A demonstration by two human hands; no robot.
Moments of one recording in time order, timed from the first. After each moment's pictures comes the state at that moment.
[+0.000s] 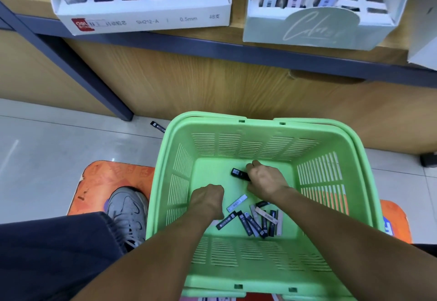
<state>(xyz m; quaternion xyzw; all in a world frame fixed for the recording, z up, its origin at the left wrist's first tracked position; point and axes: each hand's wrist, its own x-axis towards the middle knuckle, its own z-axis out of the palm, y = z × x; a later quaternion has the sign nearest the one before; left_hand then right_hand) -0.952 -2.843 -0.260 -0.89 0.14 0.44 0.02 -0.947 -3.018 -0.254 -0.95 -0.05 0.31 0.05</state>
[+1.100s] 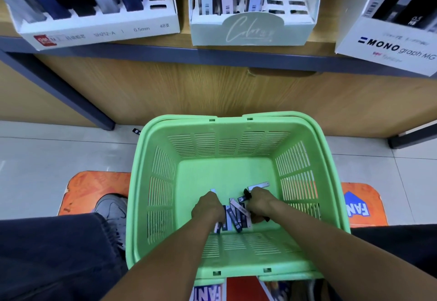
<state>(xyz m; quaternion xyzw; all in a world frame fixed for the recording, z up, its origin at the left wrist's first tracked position) -0.987 -2.886 -0.267 -0.84 -0.08 0.51 -0.15 -1.013 -3.041 -0.264 -0.80 0.25 0.46 0.28</state>
